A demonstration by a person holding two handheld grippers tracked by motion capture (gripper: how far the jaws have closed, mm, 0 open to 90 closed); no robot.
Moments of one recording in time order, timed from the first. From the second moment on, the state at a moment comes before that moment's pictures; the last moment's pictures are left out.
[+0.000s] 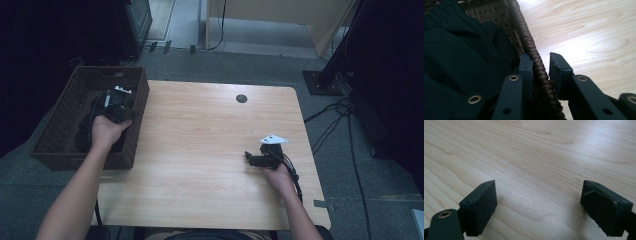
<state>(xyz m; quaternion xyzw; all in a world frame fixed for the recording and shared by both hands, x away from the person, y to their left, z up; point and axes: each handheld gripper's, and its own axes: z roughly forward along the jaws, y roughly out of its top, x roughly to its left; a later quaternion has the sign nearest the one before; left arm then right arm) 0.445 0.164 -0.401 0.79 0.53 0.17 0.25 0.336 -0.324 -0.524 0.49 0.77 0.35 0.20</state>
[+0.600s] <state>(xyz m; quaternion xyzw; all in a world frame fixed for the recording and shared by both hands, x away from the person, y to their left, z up) 0.424 0.115 -0.405 0.83 0.46 0.13 0.30 0.337 -0.322 -0.524 0.49 0.77 0.35 0.20</state>
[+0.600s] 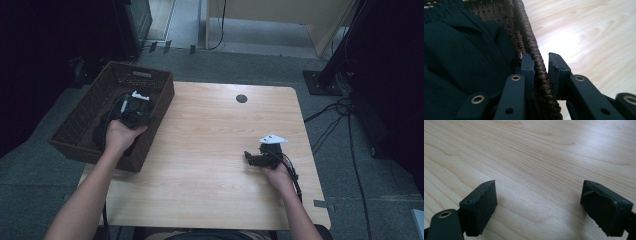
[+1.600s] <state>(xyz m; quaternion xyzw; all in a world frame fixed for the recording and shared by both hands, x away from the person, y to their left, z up) 0.447 0.175 -0.417 0.81 0.49 0.12 0.30 0.338 -0.321 -0.524 0.49 0.77 0.35 0.20</state>
